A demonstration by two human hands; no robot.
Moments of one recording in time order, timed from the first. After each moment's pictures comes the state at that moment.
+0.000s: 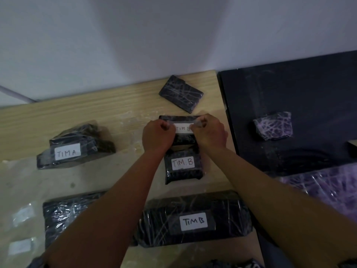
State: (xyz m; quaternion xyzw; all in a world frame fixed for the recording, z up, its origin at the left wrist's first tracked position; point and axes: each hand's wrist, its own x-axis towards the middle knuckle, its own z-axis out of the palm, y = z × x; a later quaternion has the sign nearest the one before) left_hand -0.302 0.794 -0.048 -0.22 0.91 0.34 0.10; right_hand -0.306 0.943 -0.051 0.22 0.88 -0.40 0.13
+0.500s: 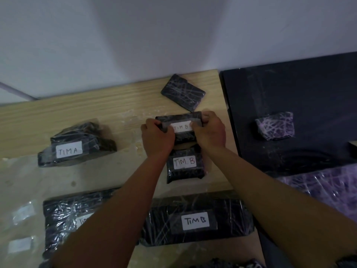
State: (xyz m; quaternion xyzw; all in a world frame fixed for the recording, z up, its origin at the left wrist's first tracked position) left_hand -0.288 0.794 -0.060 -0.29 0.88 0.37 0.04; right_hand -0.302 0.938 -0.061 0.22 0.85 -0.46 0.10
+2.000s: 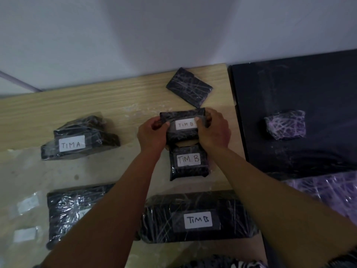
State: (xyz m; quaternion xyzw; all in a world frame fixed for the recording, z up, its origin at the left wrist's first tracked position) left_hand -0.288 0.773 -0.066 -0.36 0.79 0.50 0.05; right_hand -0.299 0.937 -0.079 0.17 0.90 -0.39 0.09
